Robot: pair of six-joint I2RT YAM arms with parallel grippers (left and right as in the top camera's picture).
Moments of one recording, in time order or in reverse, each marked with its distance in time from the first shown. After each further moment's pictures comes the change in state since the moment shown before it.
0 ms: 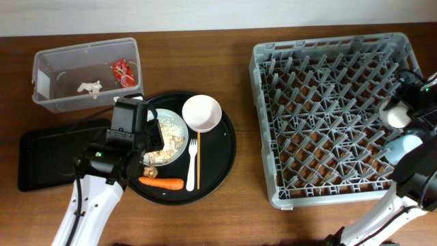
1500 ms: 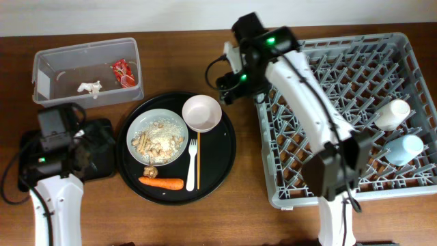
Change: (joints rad) left arm 0.503 0.006 0.000 -0.054 0.086 0.029; right arm 1.046 0.041 0.181 0.111 -0.060 -0.119
